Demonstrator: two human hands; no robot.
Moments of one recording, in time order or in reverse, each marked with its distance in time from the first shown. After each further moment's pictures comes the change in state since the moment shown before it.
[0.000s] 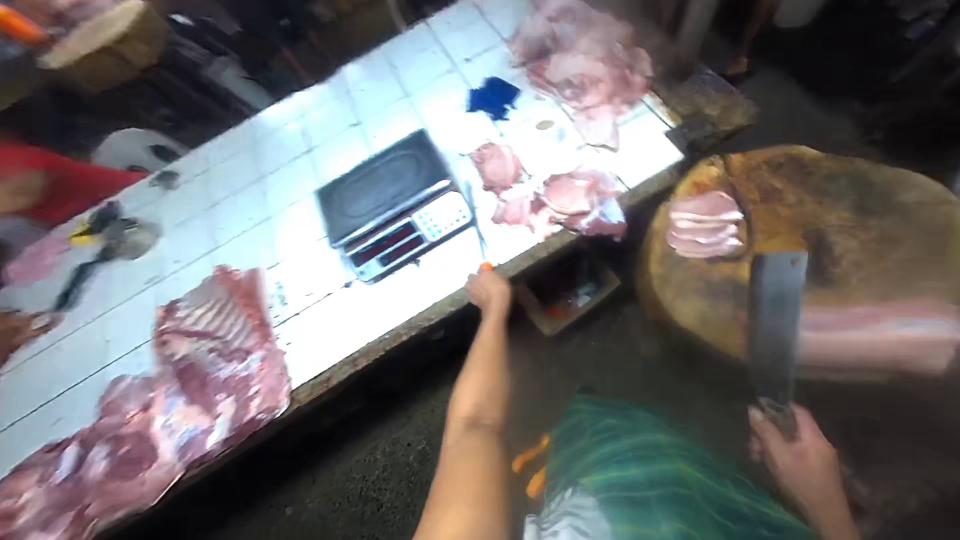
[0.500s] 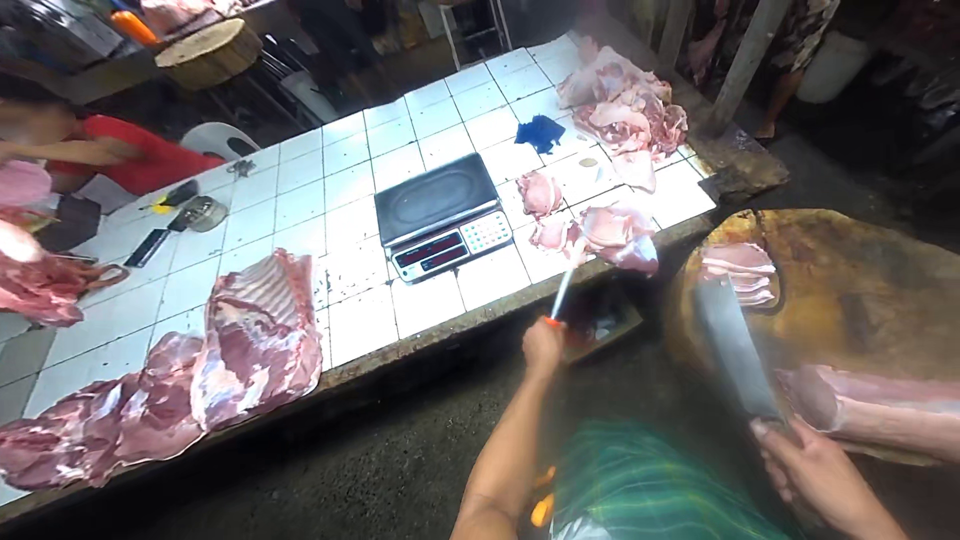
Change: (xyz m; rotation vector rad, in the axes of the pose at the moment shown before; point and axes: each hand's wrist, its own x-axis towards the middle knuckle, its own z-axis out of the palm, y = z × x) left_hand -0.101 -0.016 -0.040 -0.210 -0.300 0.135; right_hand 0.040 -0.076 0.008 0.063 -0.332 0.140
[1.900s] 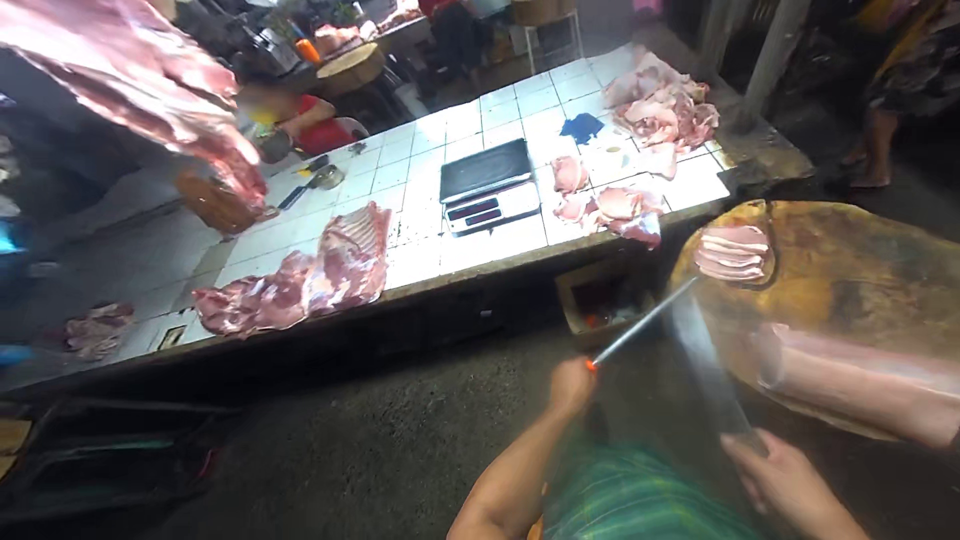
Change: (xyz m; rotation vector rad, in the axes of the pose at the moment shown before) left_hand -0.231 -0.027 0.121 0.243 -0.074 0.058; right_hand -0.065 0.096 -0.085 -0.205 -0.249 -0.059
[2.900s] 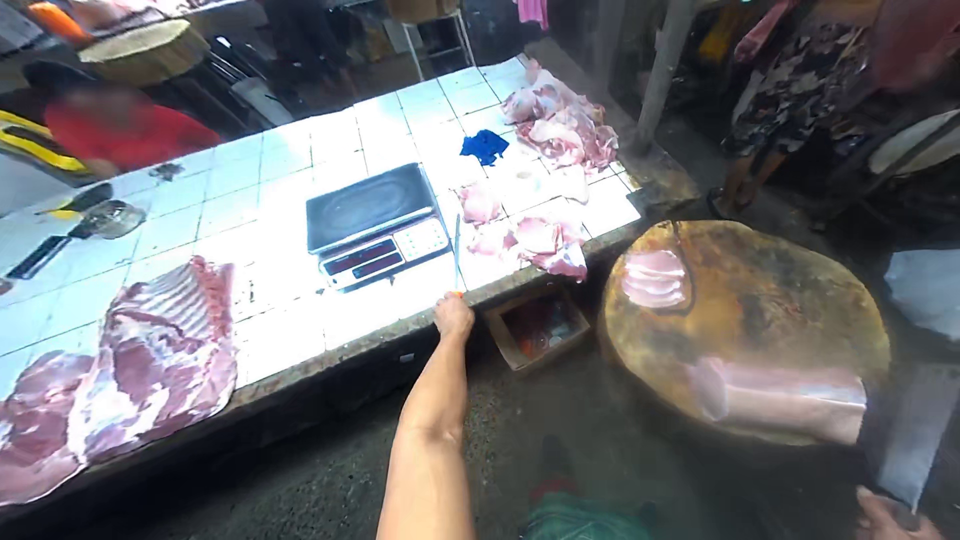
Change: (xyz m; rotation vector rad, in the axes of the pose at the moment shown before) left_hand 0.298 -0.011 -0.149 -0.043 0.276 -0.173; right_hand 0.034 0.101 -0.117 0.279 0.871 0.322
